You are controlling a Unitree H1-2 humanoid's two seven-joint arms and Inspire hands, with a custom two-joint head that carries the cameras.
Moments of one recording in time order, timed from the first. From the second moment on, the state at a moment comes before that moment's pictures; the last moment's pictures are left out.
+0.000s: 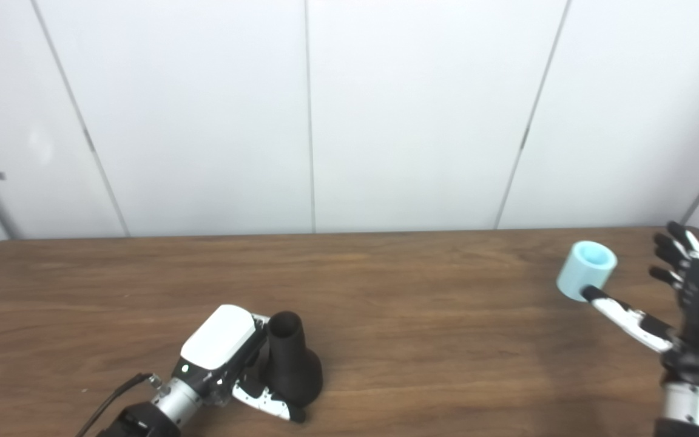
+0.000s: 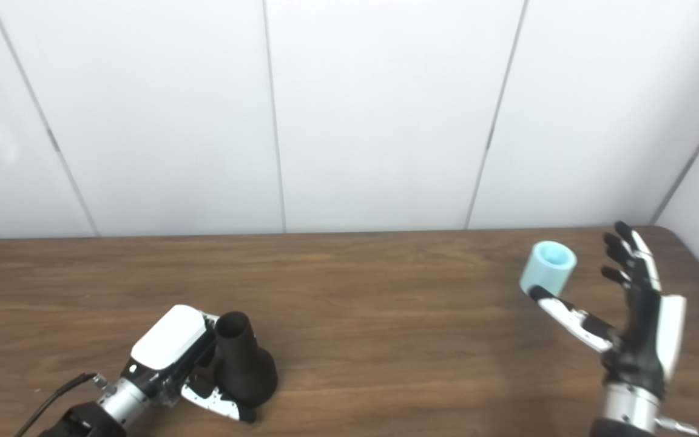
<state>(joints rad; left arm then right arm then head) -0.33 0.41 -0.43 0.21 0.78 -0.41 0.11 -0.08 -0.12 -0.32 -0.23 -0.34 0.04 -0.32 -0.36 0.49</state>
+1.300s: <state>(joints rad) -0.42 0.30 -0.62 0.29 0.94 -0.45 0.25 -0.31 -0.23 -0.25 0.27 -0.37 0.12 -0.40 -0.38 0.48</state>
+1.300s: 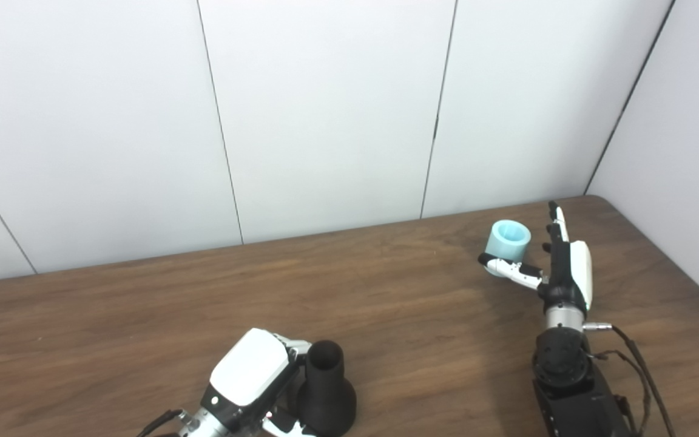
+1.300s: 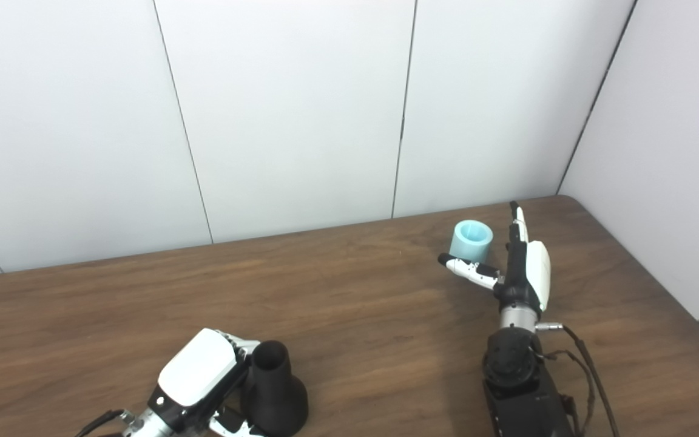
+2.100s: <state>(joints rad) -0.41 0.31 -0.63 0.28 0.95 -0.45 0.26 -0.33 -0.24 -0.25 0.34 -0.25 0.10 -0.39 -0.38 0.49</state>
